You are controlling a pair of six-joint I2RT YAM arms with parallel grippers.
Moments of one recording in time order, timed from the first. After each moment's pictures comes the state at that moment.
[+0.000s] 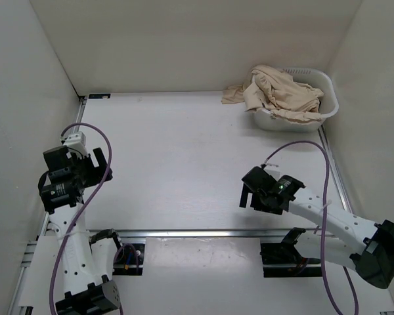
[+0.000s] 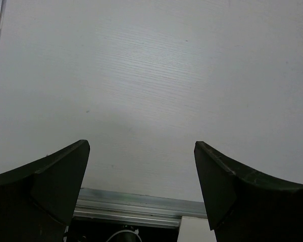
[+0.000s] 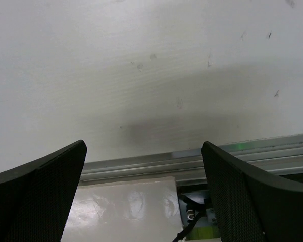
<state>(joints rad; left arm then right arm) 0.35 0.77 1.01 -0.97 0.22 0.00 0.84 1.01 0.68 -0.96 0.30 0.96</state>
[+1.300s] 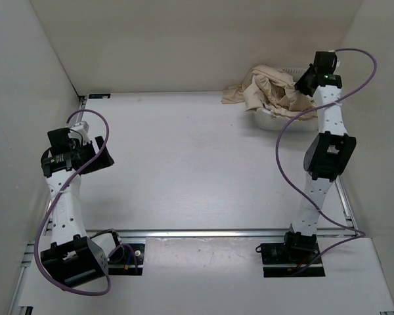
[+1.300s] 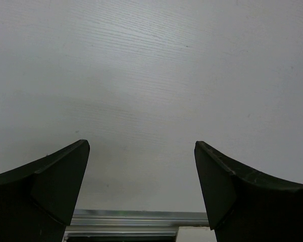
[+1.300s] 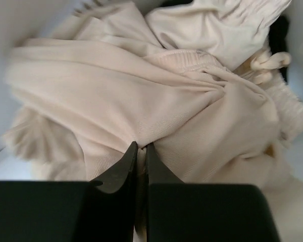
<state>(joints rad) 0.34 1.08 1.05 -0.85 0.27 0.00 -0.12 2.25 2.28 -0.70 0.02 0.52</state>
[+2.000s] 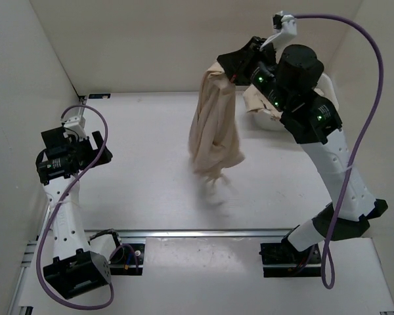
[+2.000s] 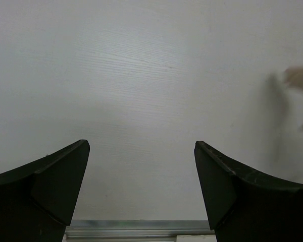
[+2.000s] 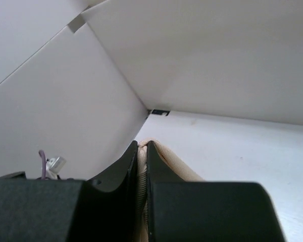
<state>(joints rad) 0.34 1.01 1.09 -0.84 0.31 0.00 0.69 1.51 2.16 -0.56 0.13 0.46</state>
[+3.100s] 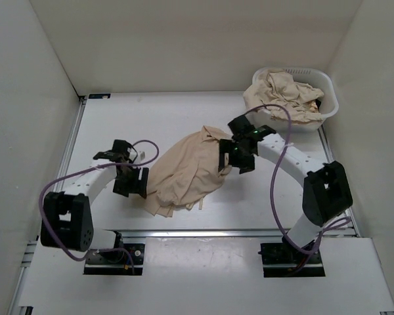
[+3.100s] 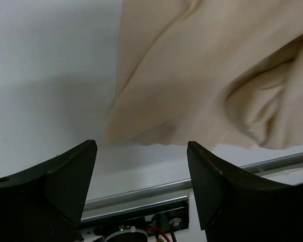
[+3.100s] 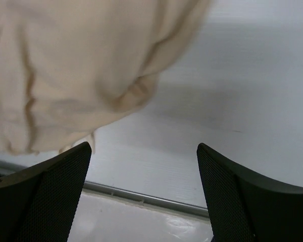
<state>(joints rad) -0.11 1.34 0.84 -0.81 0.17 0.00 0.52 1.64 1.27 -0.85 -0.09 0.56</state>
